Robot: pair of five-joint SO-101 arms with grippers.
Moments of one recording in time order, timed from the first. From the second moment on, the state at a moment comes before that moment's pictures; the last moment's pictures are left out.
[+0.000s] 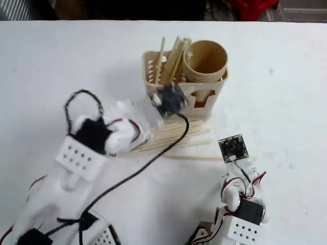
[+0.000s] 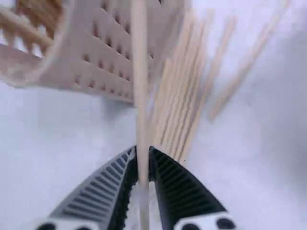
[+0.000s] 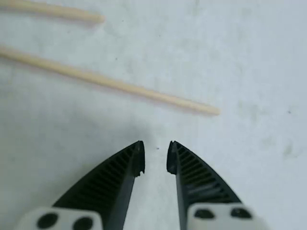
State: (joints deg) left arm 23.3 -33.5 25.3 76.3 -30.4; right arm 17.0 -101.4 96.4 69.5 37.1
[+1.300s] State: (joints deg) left arm 22.8 -12.4 0.8 35.1 -10.2; right arm 17.0 -101.4 96.4 69.5 37.1
